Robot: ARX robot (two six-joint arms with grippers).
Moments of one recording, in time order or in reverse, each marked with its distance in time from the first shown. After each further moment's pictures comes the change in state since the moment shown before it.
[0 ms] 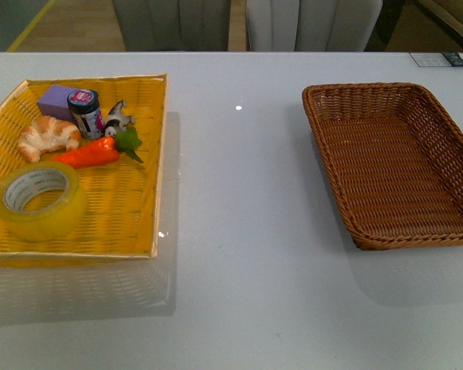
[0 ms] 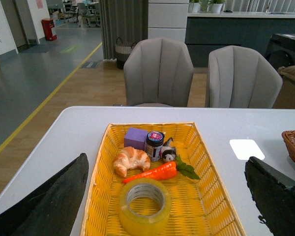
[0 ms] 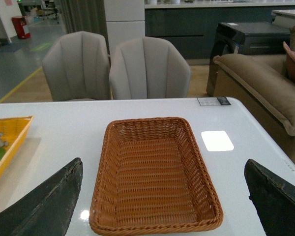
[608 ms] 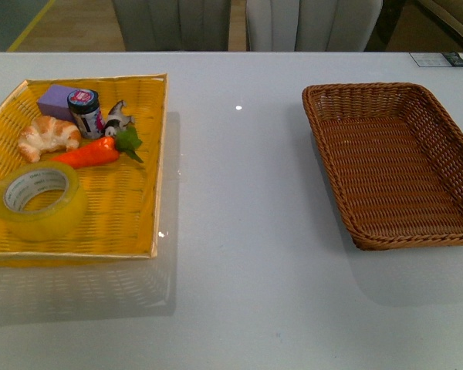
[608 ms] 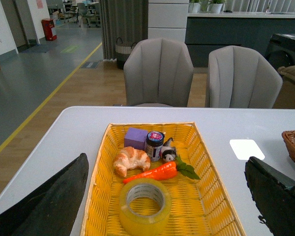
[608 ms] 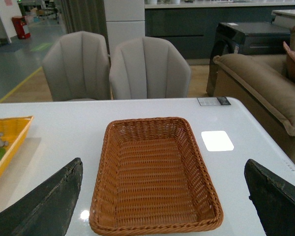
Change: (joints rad) left arm 0.000 0.000 0.000 0.000 0.000 0.000; right arm 0.000 0.000 0.000 0.000 0.000 0.000
